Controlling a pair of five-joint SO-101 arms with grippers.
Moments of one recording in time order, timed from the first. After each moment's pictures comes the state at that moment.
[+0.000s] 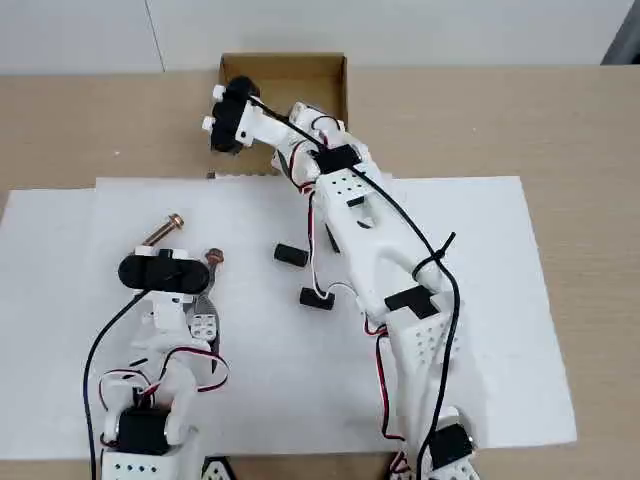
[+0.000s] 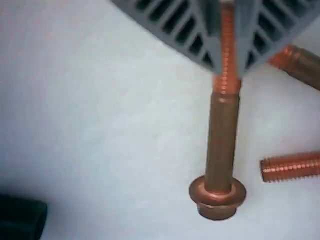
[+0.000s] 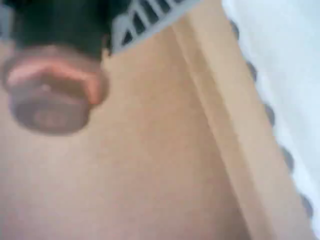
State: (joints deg) left arm 0.1 -103.4 93.9 60.9 3.9; right arm -25.2 38.3 -29.4 34.0 49.5
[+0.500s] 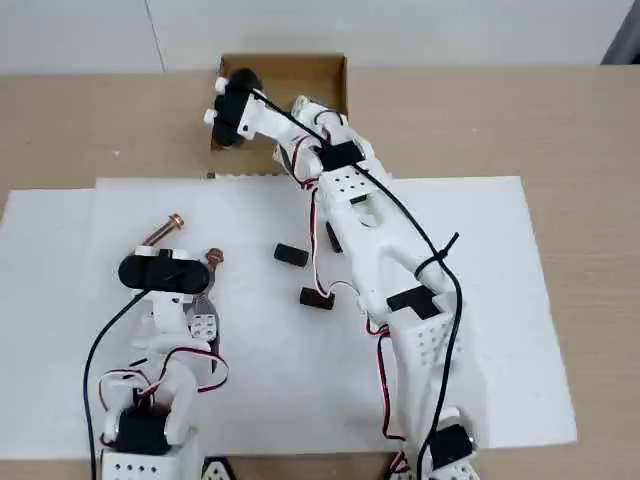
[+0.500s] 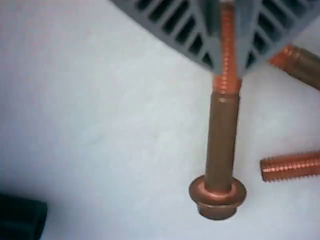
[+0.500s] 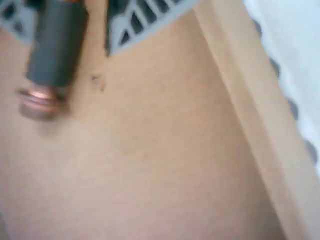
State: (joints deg) left arm 0.1 -103.4 93.9 60.9 3.9; right arm -24.9 38.0 -30.4 34.2 48.8
